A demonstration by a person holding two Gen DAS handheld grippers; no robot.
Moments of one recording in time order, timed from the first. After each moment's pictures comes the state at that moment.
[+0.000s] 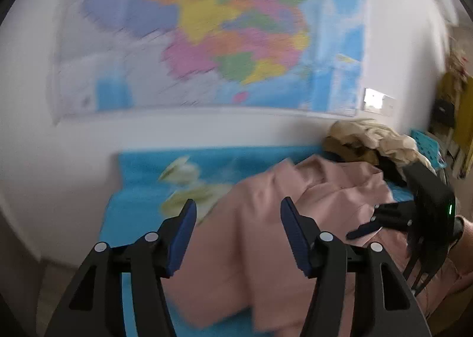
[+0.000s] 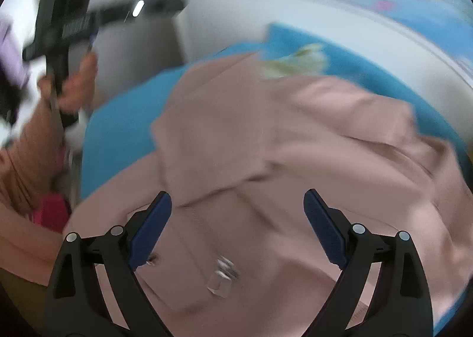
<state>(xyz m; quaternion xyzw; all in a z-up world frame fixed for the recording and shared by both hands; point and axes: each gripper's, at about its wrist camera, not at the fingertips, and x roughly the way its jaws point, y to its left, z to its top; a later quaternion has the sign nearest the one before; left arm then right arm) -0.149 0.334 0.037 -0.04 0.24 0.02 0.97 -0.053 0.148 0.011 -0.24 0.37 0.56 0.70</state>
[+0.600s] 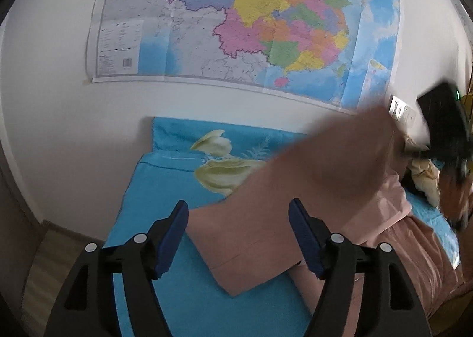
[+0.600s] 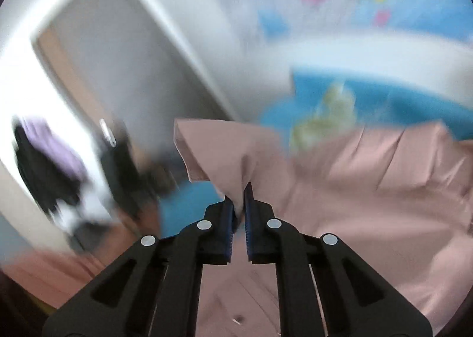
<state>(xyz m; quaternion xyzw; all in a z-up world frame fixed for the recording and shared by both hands) -0.176 0.374 0.009 -0.09 0.25 0.06 0.96 0.033 0.114 0.114 0.07 0.40 0.62 0.67</state>
